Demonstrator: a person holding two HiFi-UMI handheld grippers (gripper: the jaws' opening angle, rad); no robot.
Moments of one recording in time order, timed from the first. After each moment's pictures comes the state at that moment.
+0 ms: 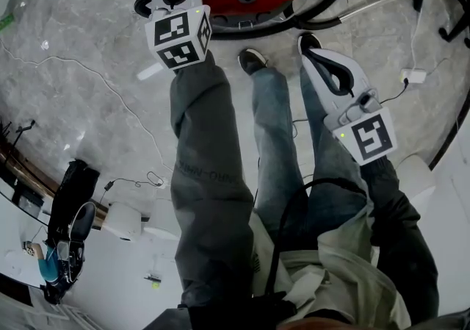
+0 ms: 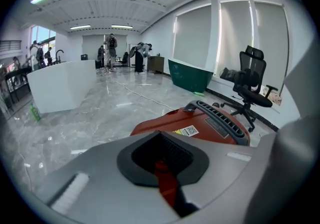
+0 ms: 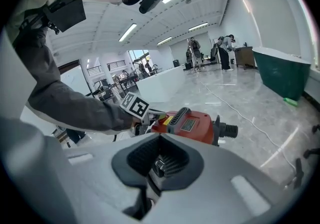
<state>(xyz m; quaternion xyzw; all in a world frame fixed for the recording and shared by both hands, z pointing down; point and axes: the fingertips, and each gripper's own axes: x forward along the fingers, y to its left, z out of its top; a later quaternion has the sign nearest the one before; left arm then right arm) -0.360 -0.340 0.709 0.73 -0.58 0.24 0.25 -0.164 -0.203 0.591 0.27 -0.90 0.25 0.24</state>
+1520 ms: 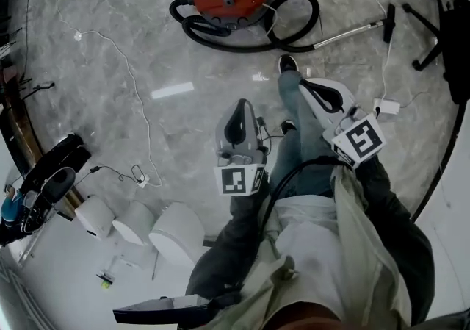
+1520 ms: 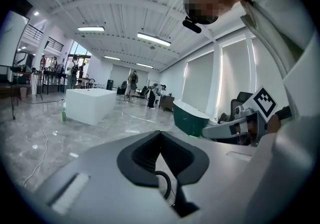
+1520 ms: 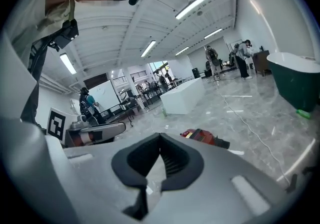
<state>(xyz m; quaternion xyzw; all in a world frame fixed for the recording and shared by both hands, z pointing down) -0.124 -0.046 0.359 0.68 -0.71 0.03 0.16 -0.014 -0.110 0.375 0.15 -0.95 0.22 0.16</state>
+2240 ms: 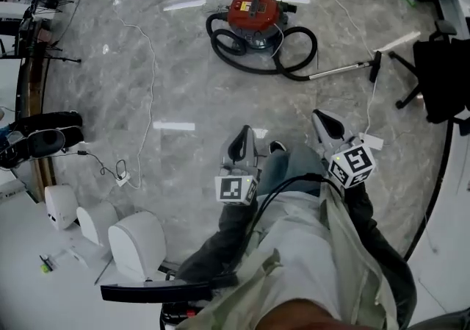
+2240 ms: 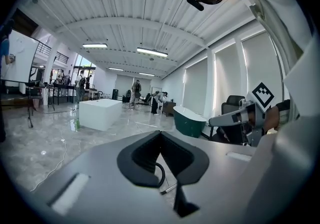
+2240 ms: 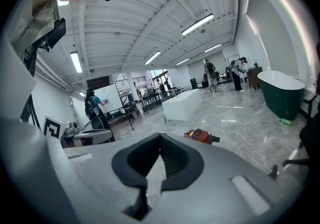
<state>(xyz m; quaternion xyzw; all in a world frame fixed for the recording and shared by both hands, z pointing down) -0.007 0.201 0.269 0.66 -0.74 0.03 0.12 0.138 0.091 0.269 0.19 -0.95 0.18 0.13</state>
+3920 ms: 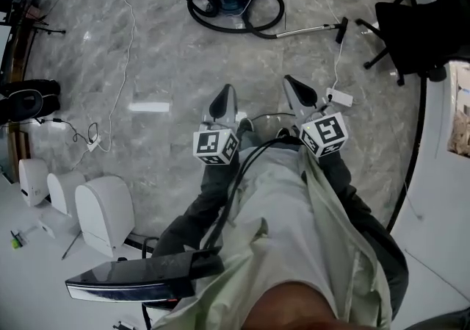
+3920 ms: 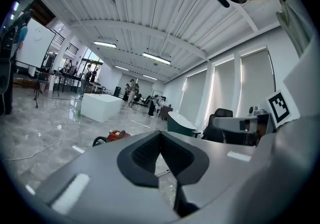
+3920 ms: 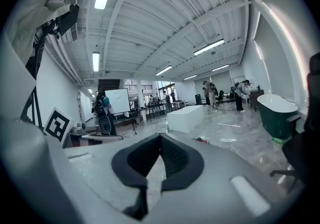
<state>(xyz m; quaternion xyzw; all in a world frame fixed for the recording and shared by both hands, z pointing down) 0.151 0.355 0.237 0.65 -0.74 -0.04 0.15 0.277 0.277 0.205 0.19 -0.97 0.09 0.08</state>
